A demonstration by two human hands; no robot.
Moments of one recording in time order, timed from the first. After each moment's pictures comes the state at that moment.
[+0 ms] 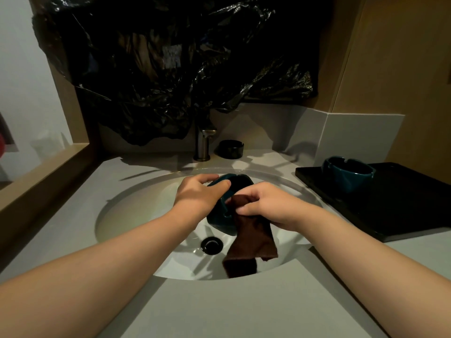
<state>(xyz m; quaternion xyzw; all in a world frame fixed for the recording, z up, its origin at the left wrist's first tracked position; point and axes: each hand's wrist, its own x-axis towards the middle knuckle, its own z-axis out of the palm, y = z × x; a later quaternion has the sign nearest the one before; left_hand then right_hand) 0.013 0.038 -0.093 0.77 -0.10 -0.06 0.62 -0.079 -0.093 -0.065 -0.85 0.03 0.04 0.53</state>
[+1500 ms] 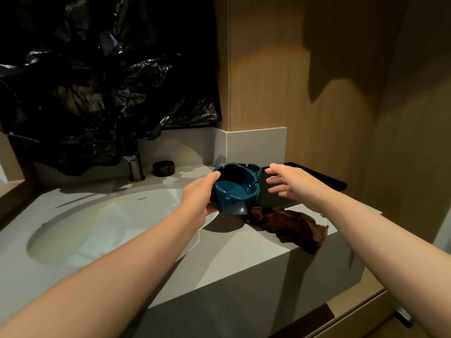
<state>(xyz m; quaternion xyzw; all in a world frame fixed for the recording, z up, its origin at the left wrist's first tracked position) -0.140 -0.088 -0.044 0.61 -0.11 -0.21 0.76 -0.272 -0.245 -0.011 -0.81 0.23 -0.16 0.51</state>
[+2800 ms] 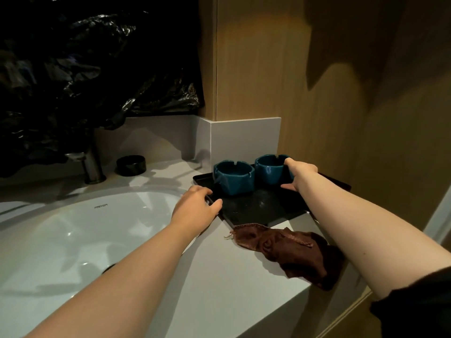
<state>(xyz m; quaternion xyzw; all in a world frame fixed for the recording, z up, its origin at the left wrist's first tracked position) -0.064 -0.154 -0.103 0.87 -0.37 0.06 0.33 -0.171 -0.367 -0.030 -0.49 0.52 -0.32 0.62</state>
